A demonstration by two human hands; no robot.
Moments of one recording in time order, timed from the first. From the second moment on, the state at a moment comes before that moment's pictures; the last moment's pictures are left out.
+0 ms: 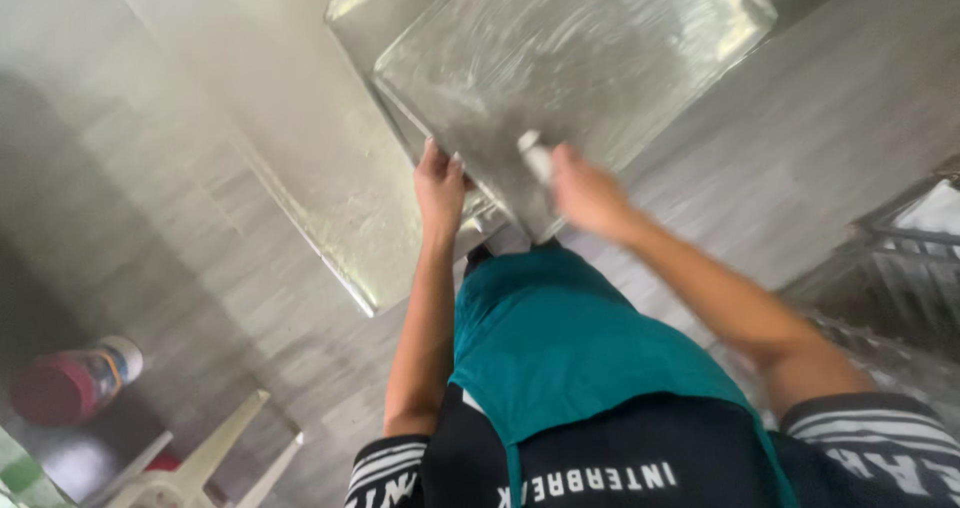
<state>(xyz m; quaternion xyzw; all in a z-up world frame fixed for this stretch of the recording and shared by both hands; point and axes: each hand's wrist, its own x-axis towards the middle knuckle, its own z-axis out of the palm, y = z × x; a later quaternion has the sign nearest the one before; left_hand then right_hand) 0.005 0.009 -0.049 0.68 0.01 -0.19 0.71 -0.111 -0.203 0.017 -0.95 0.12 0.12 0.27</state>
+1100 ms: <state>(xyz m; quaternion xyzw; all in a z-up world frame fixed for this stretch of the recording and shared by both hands) 0.012 -0.001 -0.030 0.65 0.09 -0.21 0.73 -0.052 -0.369 -0.007 -0.94 0.18 0.05 0.28</state>
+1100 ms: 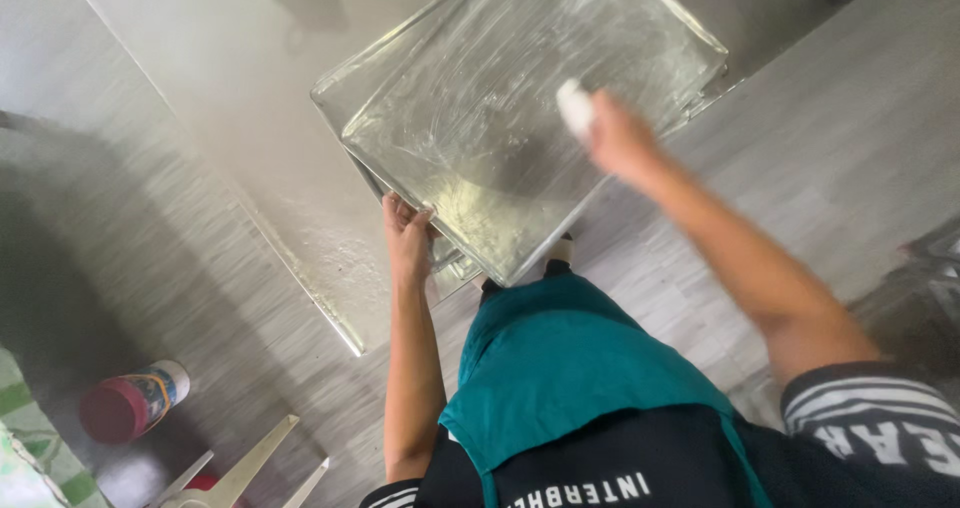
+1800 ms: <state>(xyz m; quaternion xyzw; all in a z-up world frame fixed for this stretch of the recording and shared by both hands) 0.049 -0.056 0.169 0.60 0.01 0.02 0.80 -0.107 -0.614 -0.080 -0.72 0.31 -0.20 0.59</state>
